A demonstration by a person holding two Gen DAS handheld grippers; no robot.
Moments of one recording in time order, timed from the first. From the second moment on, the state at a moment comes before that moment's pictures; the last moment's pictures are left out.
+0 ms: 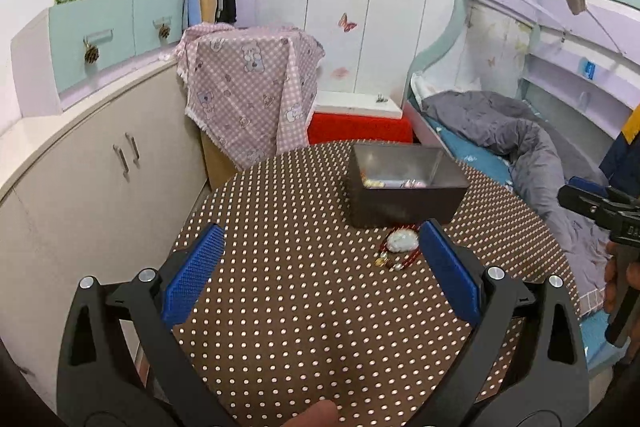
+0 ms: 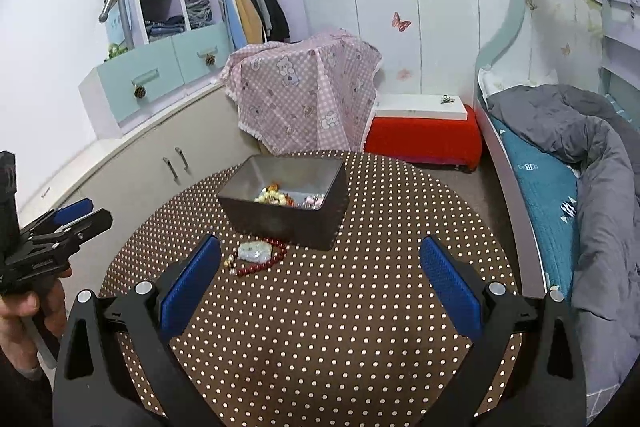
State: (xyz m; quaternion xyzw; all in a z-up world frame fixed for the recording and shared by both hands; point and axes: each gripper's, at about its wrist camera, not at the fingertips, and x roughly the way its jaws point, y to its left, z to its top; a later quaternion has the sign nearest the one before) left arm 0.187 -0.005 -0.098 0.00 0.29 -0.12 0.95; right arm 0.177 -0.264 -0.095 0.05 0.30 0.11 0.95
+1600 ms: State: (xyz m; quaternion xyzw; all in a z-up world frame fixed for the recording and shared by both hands) left arm 0.213 -0.055 -0.144 0.06 0.36 -0.26 0.90; right arm 0.197 -0.236 -0.153 0.03 0.38 0.13 0.91
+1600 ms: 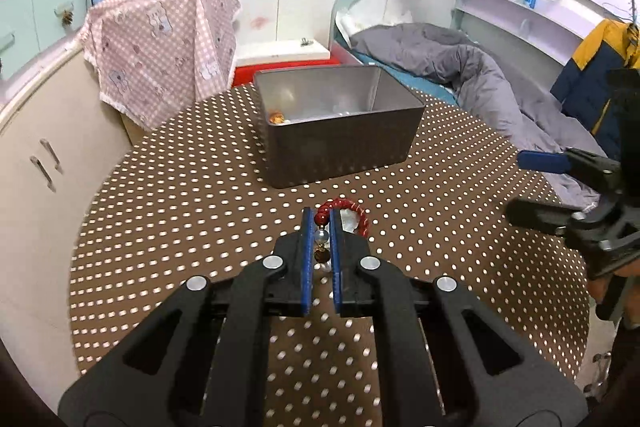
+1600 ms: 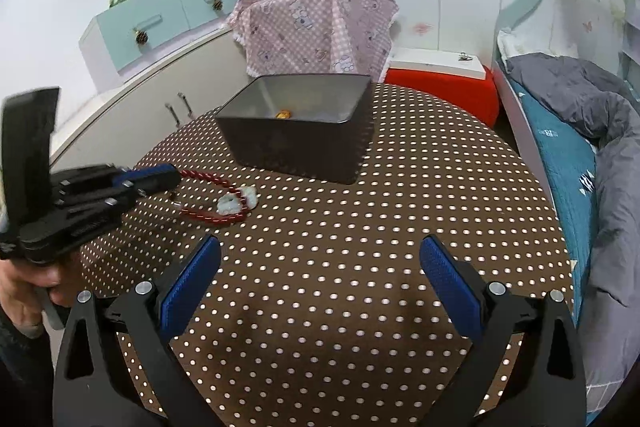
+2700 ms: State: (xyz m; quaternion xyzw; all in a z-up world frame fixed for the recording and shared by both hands) left arm 0.192 0.006 -0.142 0.01 0.35 -0.22 0.91; right arm 0.236 -0.148 -0.170 -0.08 0.42 0.23 0.87
